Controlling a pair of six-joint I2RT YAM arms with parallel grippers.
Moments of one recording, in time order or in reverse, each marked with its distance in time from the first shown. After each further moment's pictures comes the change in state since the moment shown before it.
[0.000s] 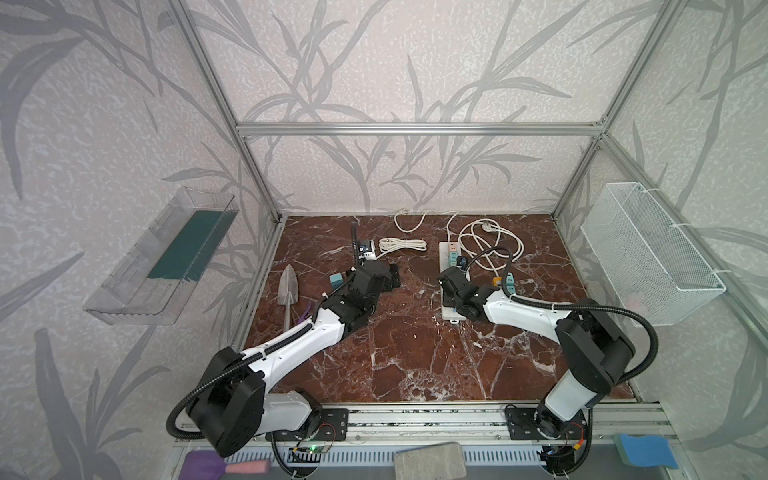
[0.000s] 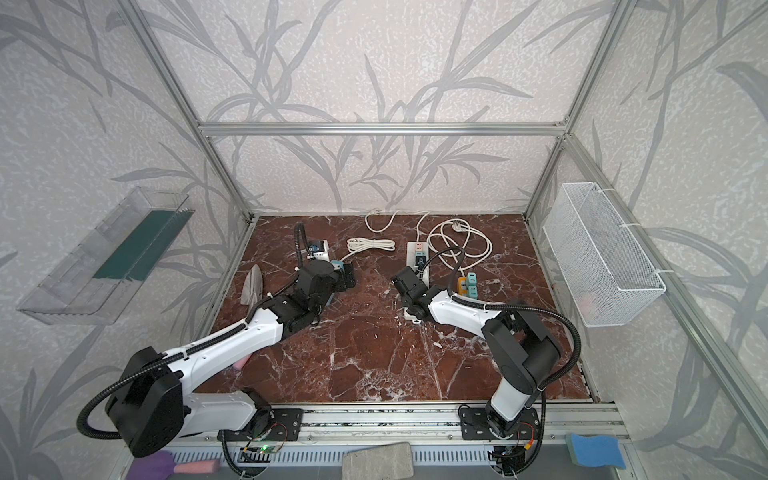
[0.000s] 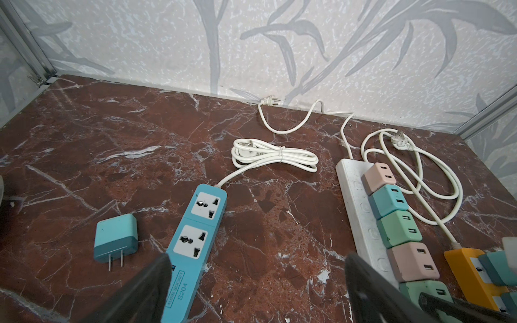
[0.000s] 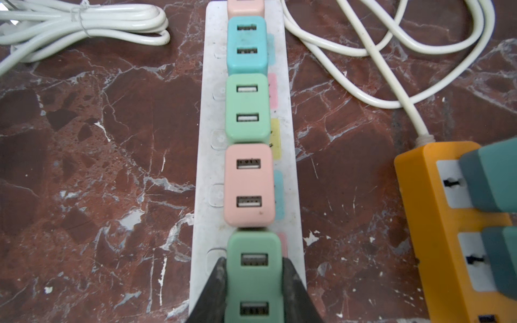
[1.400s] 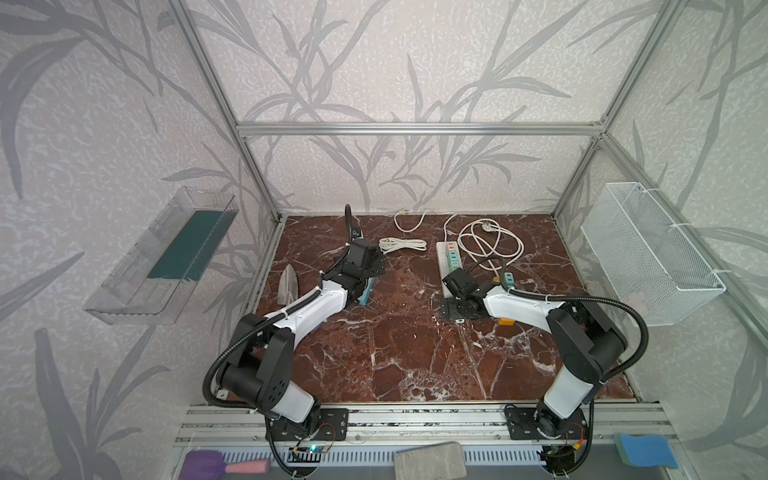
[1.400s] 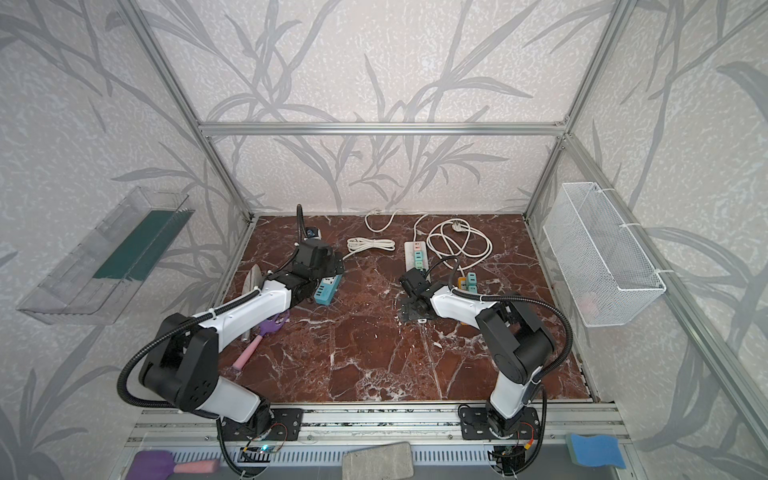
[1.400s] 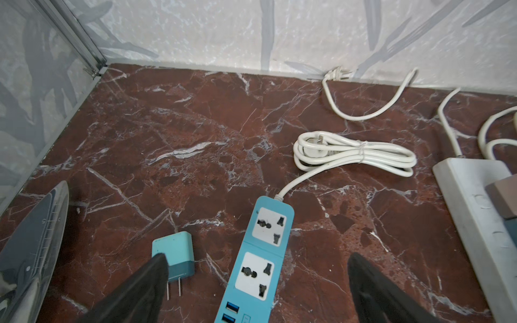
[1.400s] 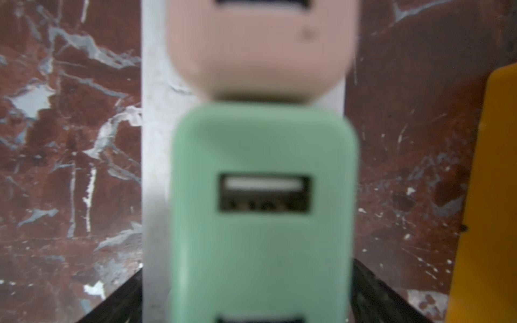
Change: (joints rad) left arm 0.223 0.266 0.198 -0.139 0.077 0.131; right arm -0.084 0.046 -0.012 -0.177 -0.232 -0.095
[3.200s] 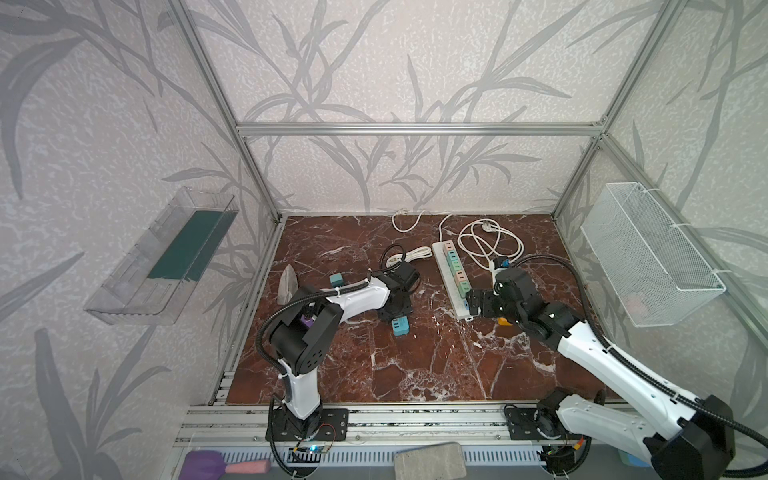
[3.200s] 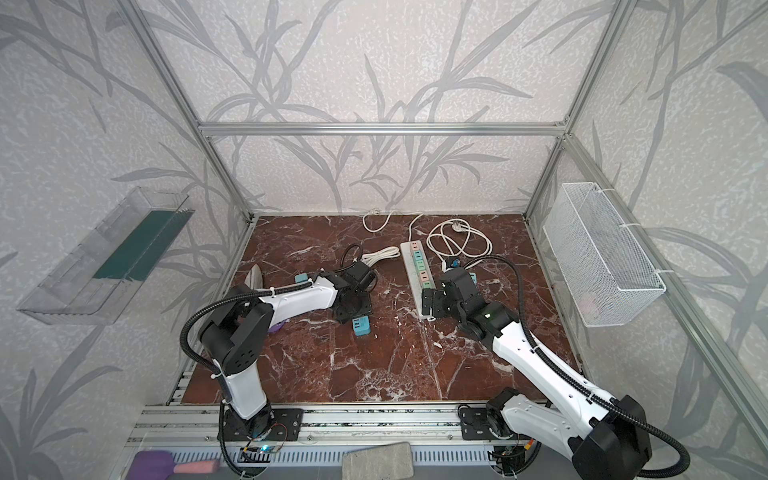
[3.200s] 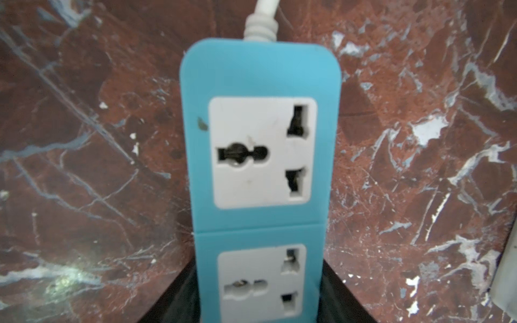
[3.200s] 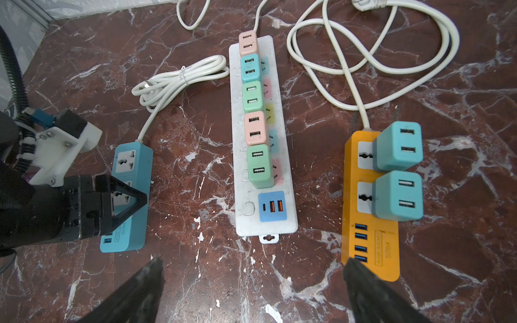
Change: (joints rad) left arm -0.263 0.274 0.146 -0.481 0.334 -0.540; right arm -0.044 -0.673 -0.127 -0.109 -0.067 -0.072
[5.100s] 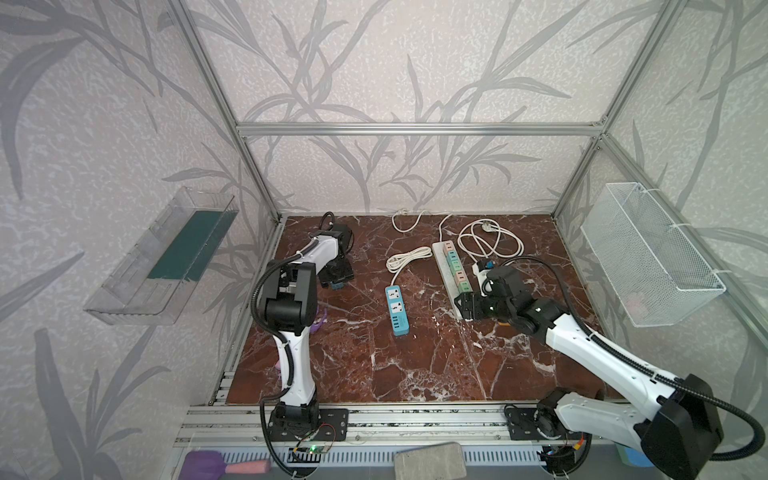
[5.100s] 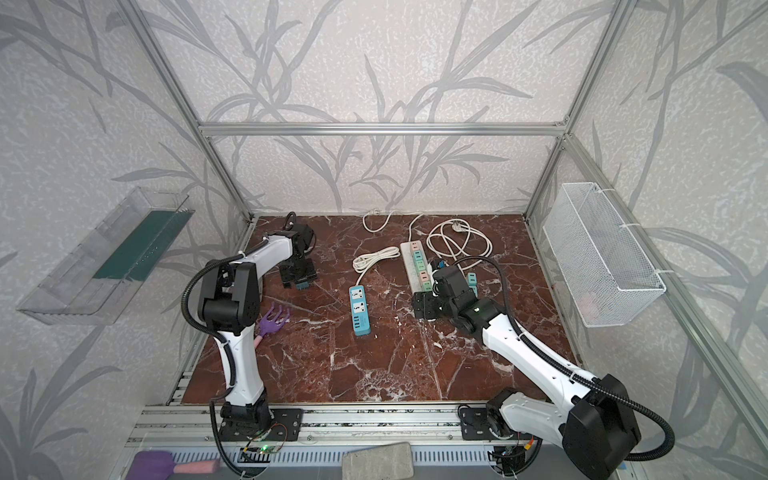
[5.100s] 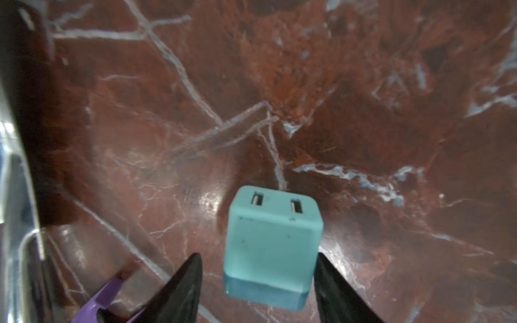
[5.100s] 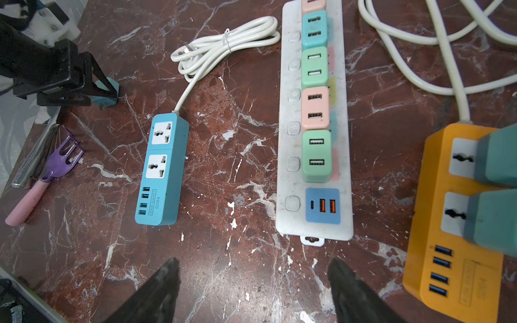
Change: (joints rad) left arm 0.550 0.263 0.404 -0.334 -0.108 0.344; right arm 0.000 0.097 -0.017 0.101 -0.203 -0.038
